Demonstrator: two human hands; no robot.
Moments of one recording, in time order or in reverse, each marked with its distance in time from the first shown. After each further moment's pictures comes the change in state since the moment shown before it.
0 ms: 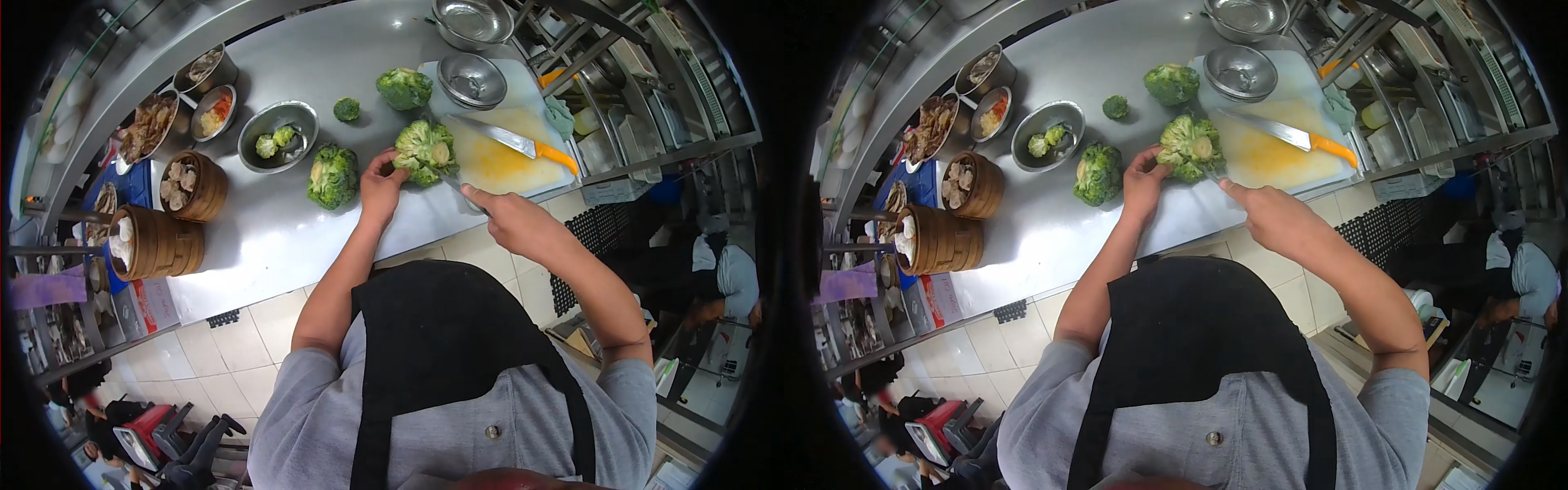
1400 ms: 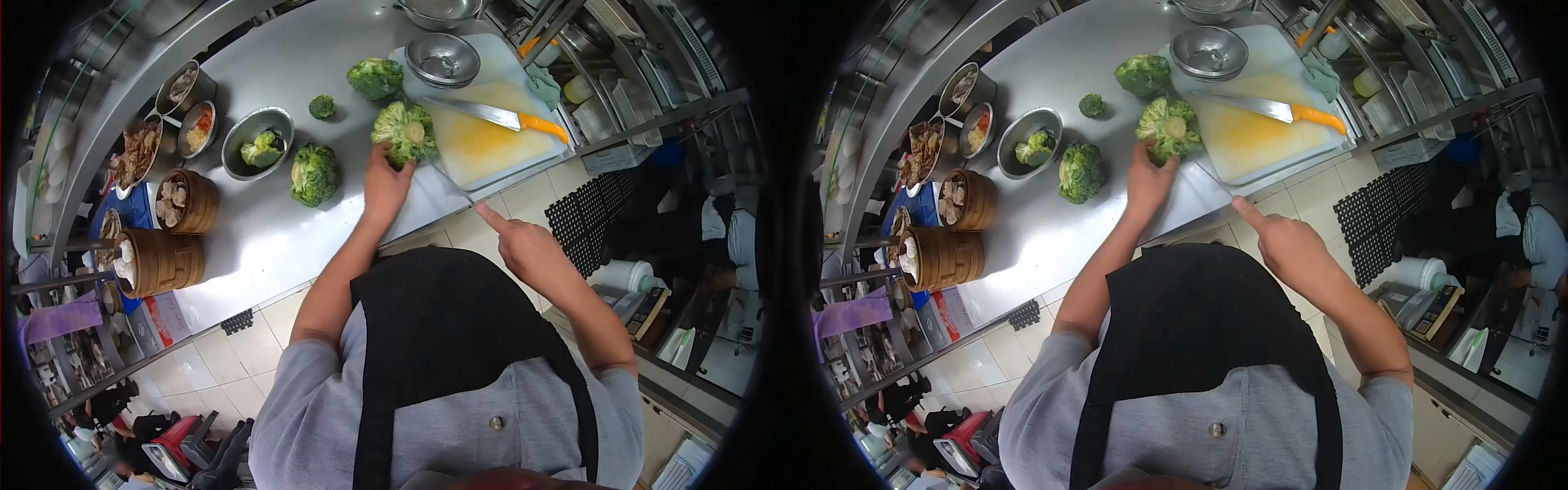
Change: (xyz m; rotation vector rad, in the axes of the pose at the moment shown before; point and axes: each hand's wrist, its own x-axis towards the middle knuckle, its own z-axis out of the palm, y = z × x) left_hand -0.023 0.003 0.038 0.894 0.073 0.383; right_hand -0.088 0.010 0.039 0.030 0.140 0.092
